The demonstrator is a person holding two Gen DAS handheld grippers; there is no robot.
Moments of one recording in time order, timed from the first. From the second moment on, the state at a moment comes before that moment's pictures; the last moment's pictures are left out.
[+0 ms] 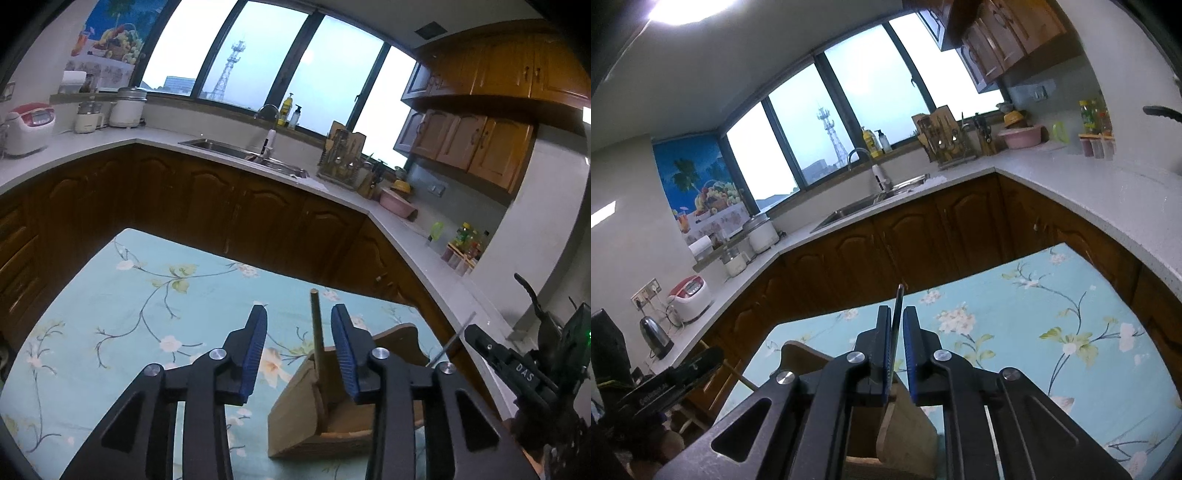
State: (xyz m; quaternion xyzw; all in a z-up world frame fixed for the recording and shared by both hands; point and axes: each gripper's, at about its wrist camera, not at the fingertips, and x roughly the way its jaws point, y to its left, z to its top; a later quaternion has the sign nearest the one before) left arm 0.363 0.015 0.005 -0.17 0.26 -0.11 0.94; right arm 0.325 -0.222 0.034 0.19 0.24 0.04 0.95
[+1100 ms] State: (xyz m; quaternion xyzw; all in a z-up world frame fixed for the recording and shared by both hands) left arm 0.240 0.042 0.024 -0.13 0.28 -0.10 0.94; right arm 0.233 -0.206 0.054 0.16 0.25 0.06 0.95
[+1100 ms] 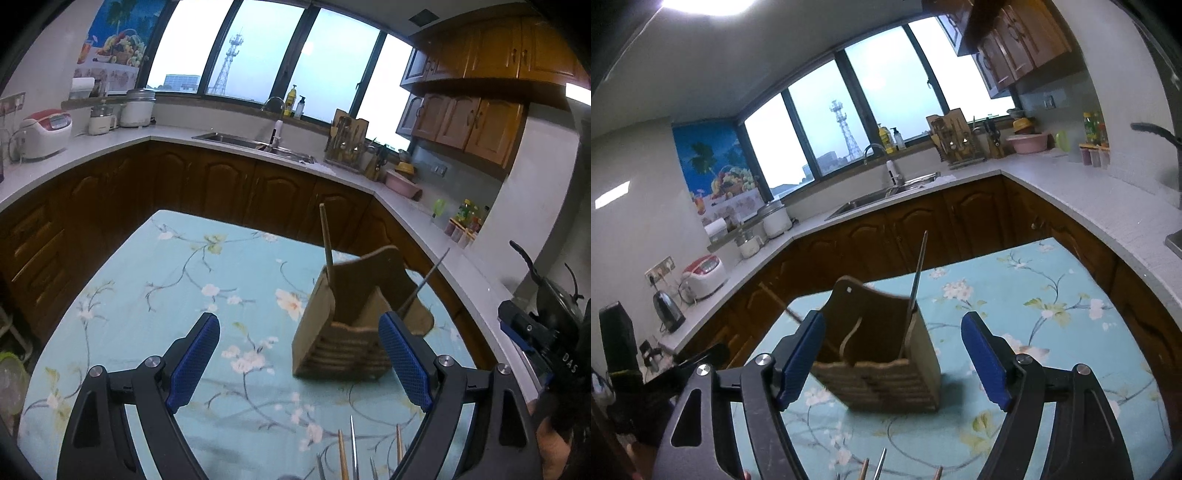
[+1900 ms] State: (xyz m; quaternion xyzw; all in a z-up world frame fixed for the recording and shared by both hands) left arm 0.143 0.055 0.014 -0.14 0.34 -0.11 0.92; right arm 0.142 -0.198 0.023 0.16 0.29 0.04 0.94
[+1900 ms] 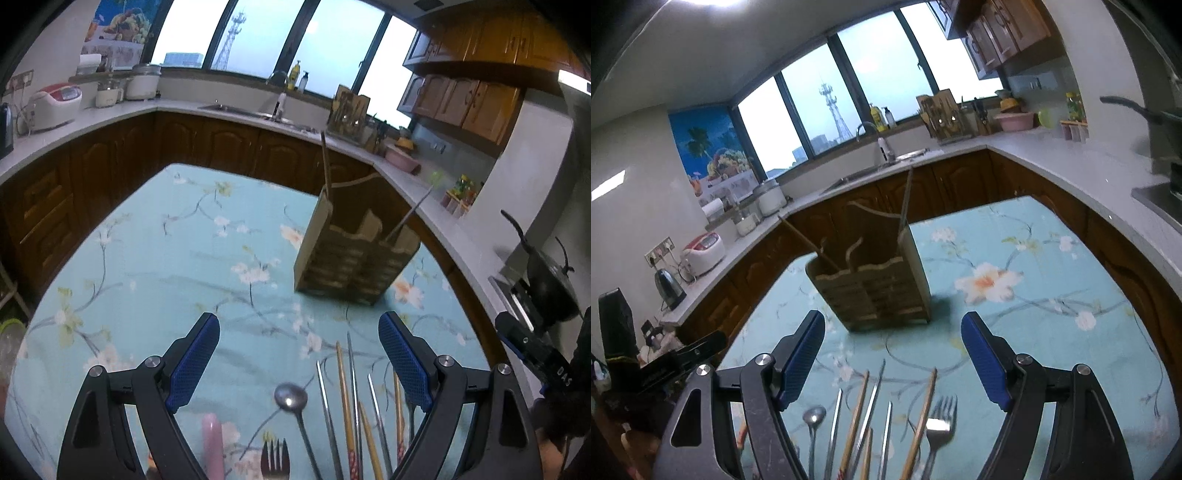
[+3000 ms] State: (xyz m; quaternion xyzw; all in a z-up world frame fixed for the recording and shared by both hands) left arm 0.198 -0.005 -0.052 -0.04 0.46 -0.14 0.88; right arm 0.150 -0.199 -0.072 0.15 0.45 0.03 0.88
